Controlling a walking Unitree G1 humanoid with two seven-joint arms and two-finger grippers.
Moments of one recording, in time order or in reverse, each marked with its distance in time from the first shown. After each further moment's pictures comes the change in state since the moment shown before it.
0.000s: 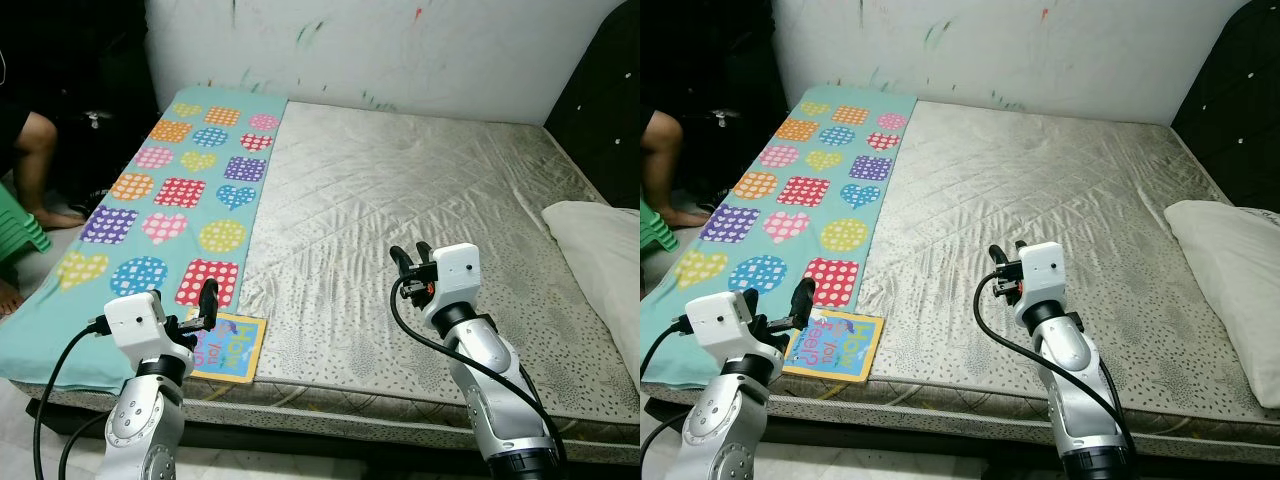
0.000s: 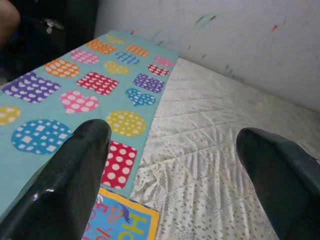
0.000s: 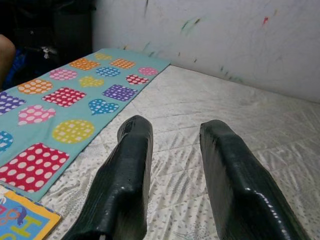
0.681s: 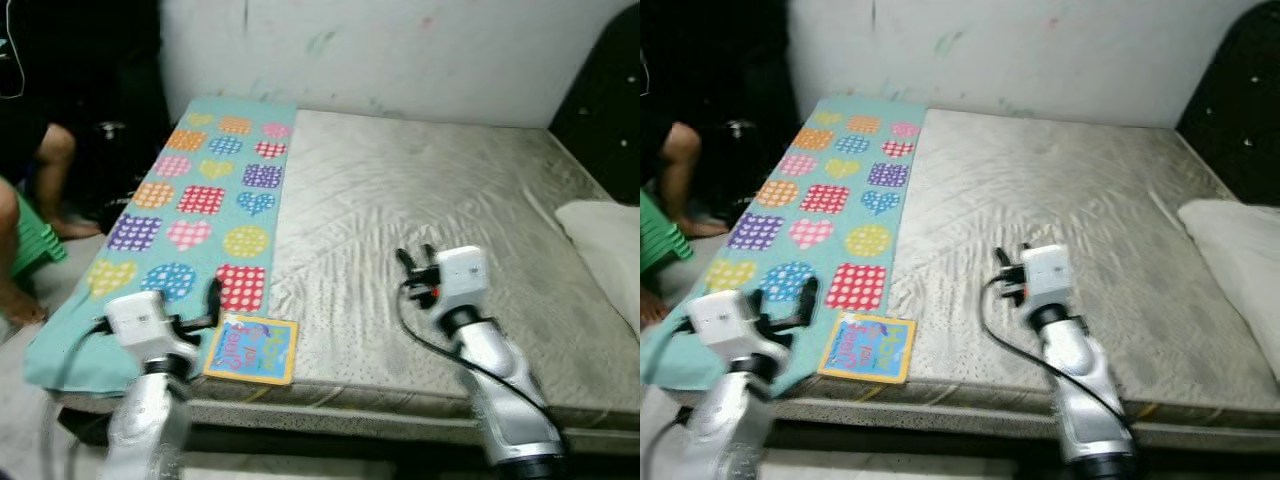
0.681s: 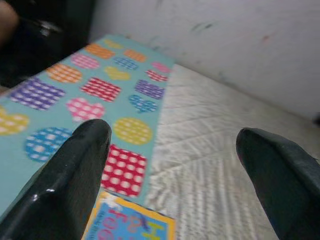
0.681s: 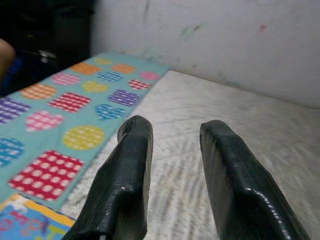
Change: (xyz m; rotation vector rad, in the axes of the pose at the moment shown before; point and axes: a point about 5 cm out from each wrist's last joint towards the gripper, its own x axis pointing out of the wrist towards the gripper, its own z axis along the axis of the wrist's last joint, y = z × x) left arm -0.001 -0.011 0.001 -0.046 0.004 -0.030; right arm -0.006 -0.007 -0.001 -0.021 0.008 -0.026
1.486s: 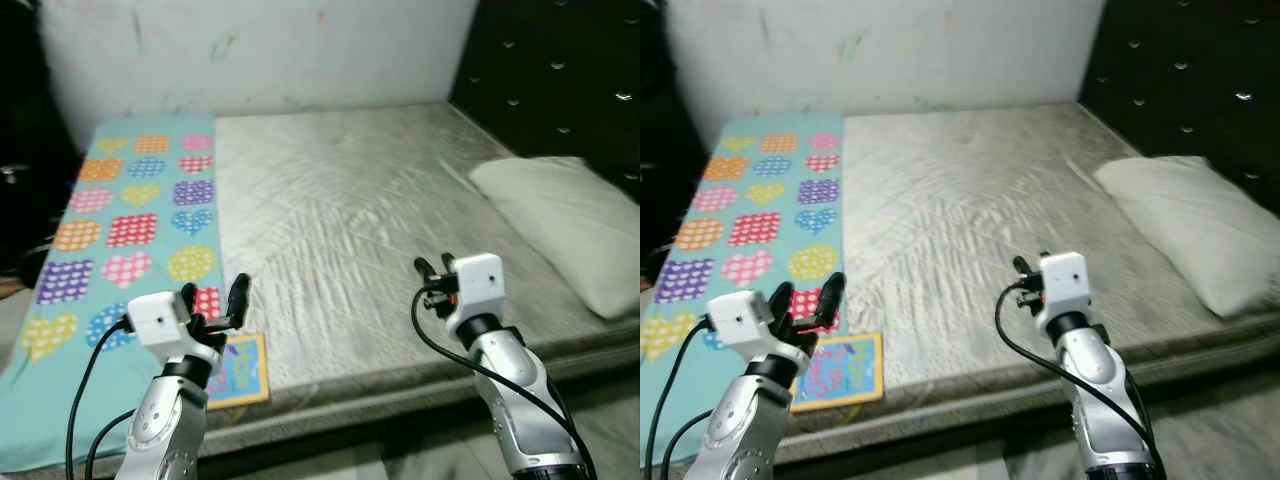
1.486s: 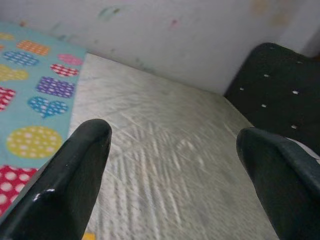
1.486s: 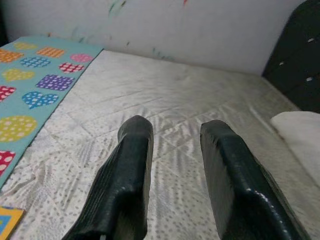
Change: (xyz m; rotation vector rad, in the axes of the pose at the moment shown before) left arm -0.004 -0.016 0.005 -0.059 -0.037 -0.119; right arm -0.008 -0.009 -0.008 -0.026 0.044 -0.020
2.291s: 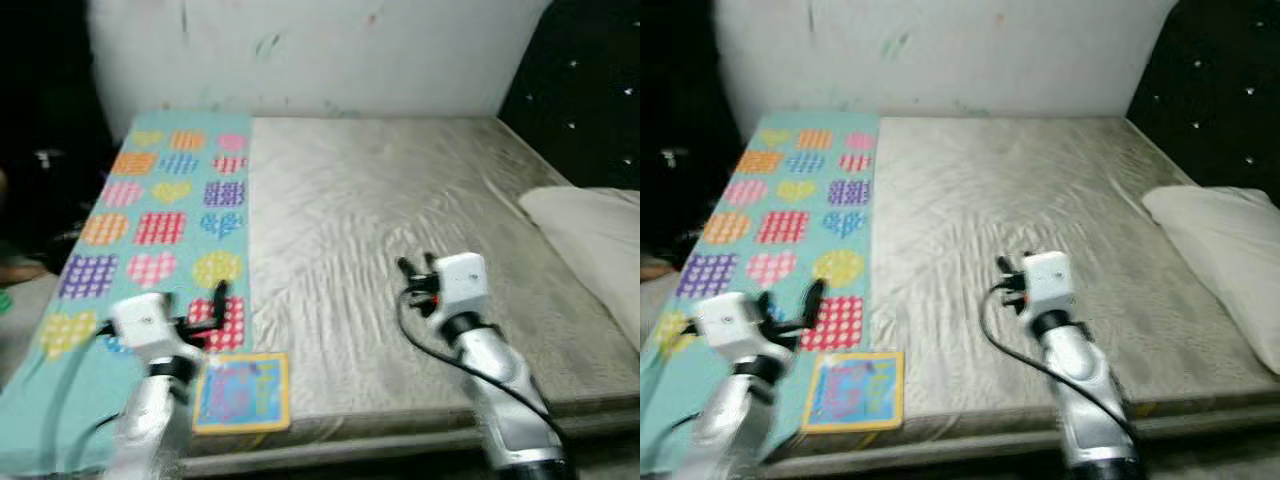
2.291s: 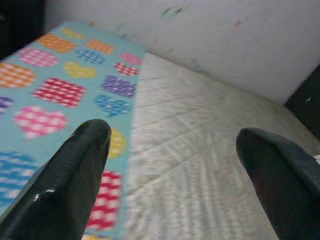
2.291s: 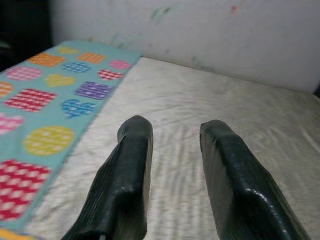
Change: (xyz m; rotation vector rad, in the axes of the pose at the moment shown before) left arm -0.003 0.024 -0.002 0.052 0.046 0.137; right arm 0.006 0.019 0.002 0.023 -0.009 0.063
